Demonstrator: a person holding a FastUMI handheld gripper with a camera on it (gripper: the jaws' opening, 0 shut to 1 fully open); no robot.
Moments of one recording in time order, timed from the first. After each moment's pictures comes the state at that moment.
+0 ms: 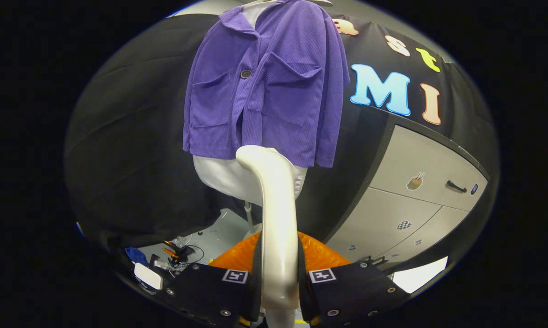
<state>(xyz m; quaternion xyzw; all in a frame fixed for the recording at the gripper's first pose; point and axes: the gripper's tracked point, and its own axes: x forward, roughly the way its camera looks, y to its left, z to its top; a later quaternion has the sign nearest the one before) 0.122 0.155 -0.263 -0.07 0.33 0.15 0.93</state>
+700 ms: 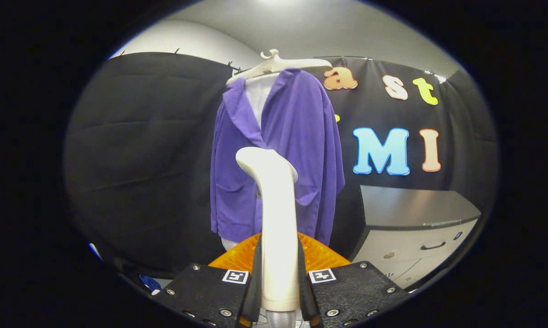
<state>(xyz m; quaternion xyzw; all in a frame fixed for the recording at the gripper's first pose) 0.150 0.183 -0.034 -0.02 0.14 0.20 0.97</state>
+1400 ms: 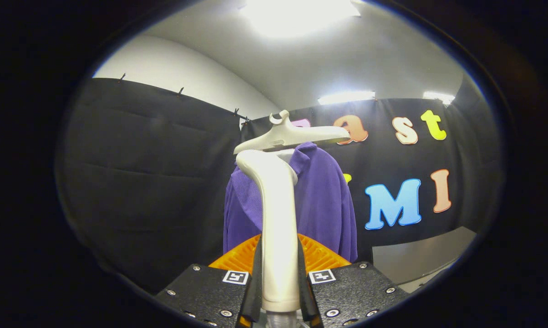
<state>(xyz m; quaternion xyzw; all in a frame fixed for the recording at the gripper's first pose) 0.202 0.237 0.119 0.02 -0.01 0.23 0.97</state>
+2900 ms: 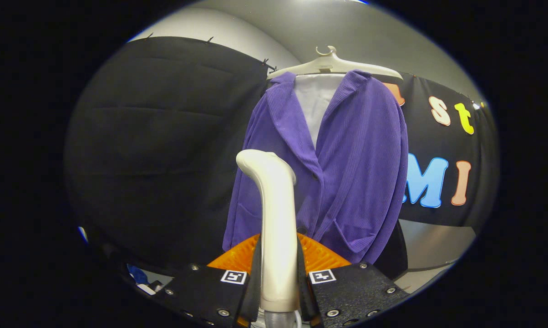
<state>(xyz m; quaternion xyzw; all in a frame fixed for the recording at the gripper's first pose) 0.208 0.294 -0.057 -0.09 0.14 0.27 0.95</state>
